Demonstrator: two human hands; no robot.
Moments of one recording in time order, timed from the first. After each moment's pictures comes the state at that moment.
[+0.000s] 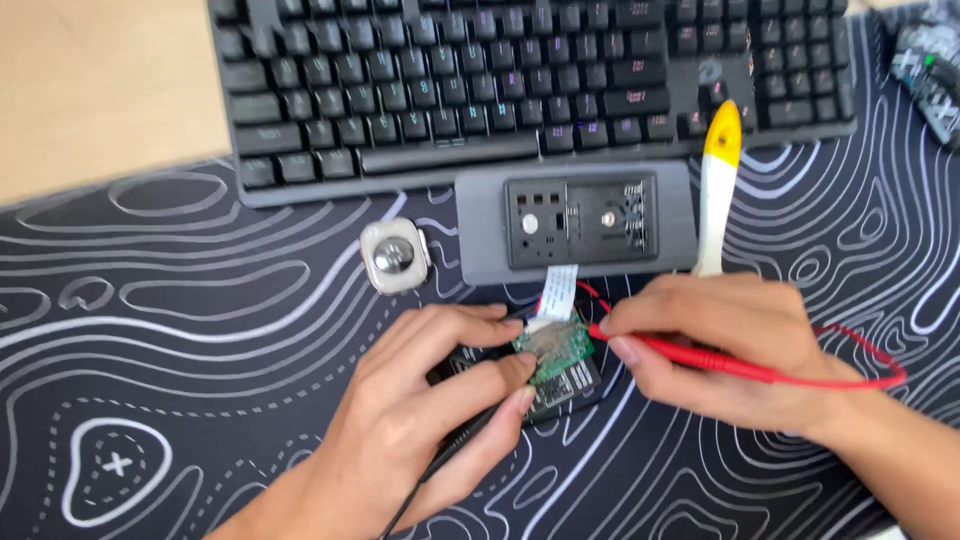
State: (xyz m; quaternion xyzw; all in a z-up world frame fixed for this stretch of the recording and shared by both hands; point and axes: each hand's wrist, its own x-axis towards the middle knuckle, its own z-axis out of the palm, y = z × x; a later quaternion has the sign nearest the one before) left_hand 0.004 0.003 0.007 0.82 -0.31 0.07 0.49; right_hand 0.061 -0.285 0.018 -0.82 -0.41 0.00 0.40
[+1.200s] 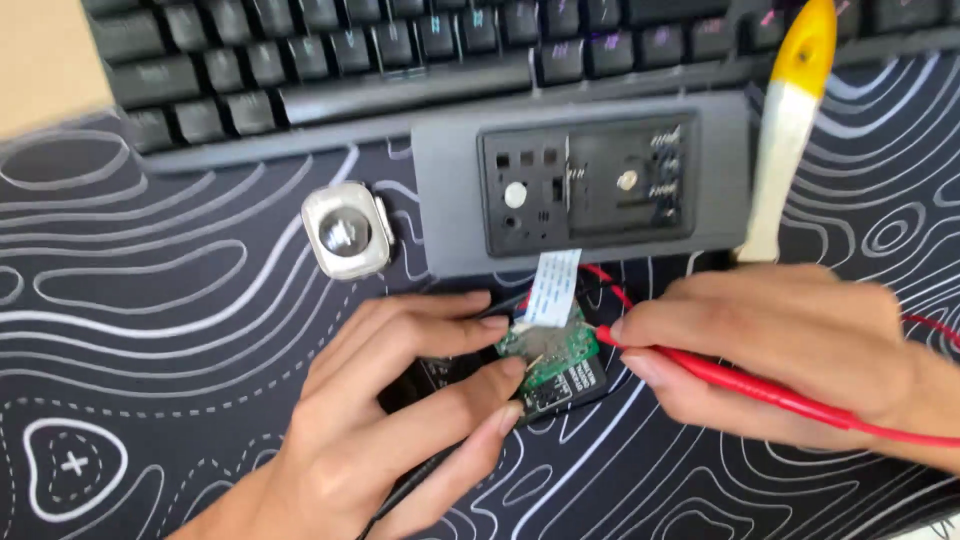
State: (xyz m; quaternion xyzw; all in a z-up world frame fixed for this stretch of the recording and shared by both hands) left_hand 0.006 0.003 0.009 0.82 -0.30 0.04 0.48; right_hand 0.066 -0.291 0.020 -0.82 -0.44 0.03 0.38
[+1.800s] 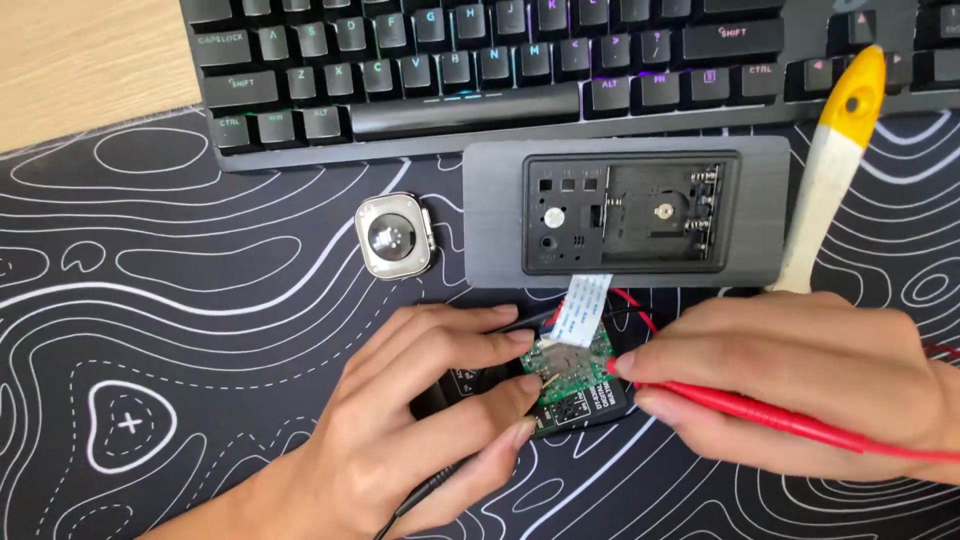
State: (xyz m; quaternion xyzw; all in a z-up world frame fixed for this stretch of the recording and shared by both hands) left_hand 0.001 0.002 0.011 0.83 -0.30 0.04 0.47; right_hand 0.081 -0.292 0.024 -0.78 -0.48 0.08 0.41
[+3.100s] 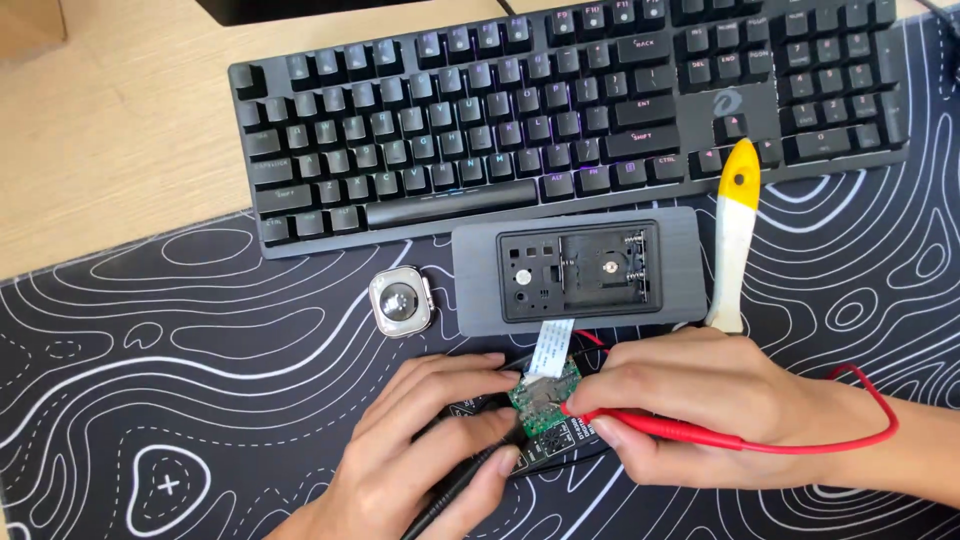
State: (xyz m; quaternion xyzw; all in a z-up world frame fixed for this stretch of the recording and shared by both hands) left_hand -0.004 -0.003 0.003 0.82 -0.26 0.07 0.51; right_hand 0.078 -0.282 0.010 -0.74 -0.49 0.08 0.45
